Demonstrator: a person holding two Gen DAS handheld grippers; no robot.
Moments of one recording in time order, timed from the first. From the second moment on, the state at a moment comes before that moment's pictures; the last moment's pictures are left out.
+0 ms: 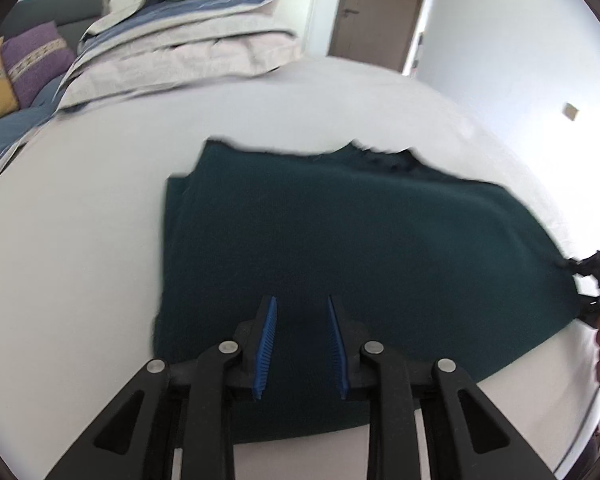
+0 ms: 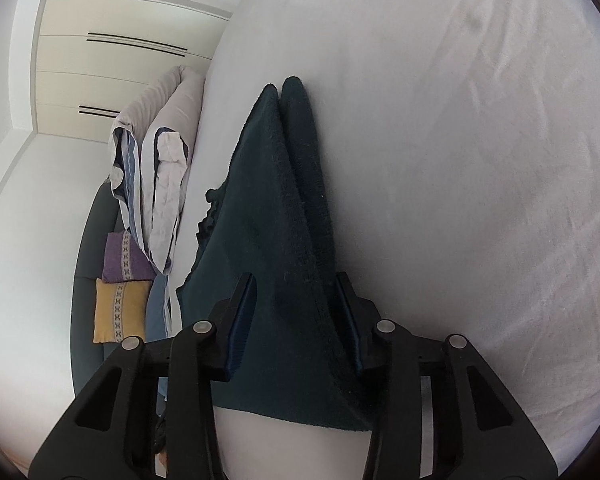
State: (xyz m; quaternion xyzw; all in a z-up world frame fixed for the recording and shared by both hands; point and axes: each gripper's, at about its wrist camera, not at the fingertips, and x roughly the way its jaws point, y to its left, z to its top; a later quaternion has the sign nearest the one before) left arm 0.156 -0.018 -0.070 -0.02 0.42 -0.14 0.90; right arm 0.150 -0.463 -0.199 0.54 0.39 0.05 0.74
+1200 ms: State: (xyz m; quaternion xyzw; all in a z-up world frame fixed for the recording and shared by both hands) left arm 0.235 0.030 -0.087 -0.31 0.47 -0.24 0.79; right arm 0.246 -0.175 -0.071 0.07 0.48 0.07 0.87
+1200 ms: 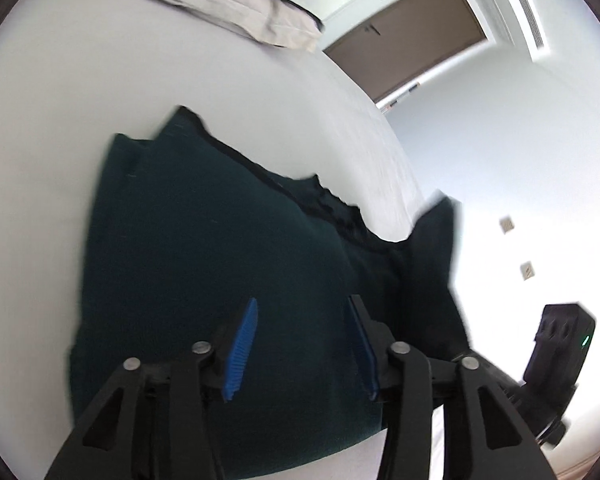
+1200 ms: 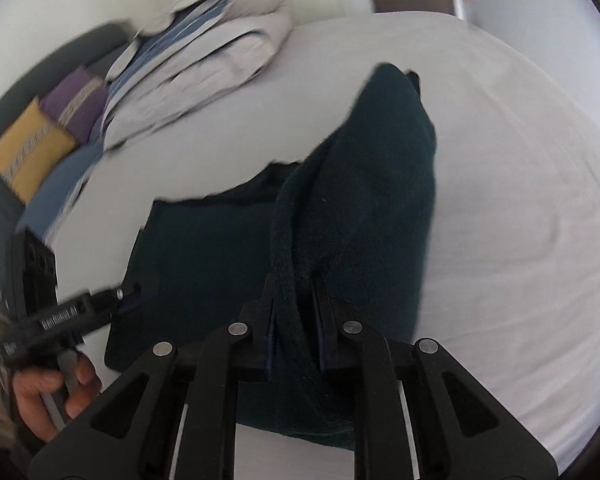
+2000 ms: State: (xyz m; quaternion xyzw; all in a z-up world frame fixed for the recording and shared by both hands) left arm 0.323 -0.069 -0.112 -0.22 0.59 -0.27 0.73; right arm 0.138 -0.169 -0.107 0.09 0.45 0.15 0.88
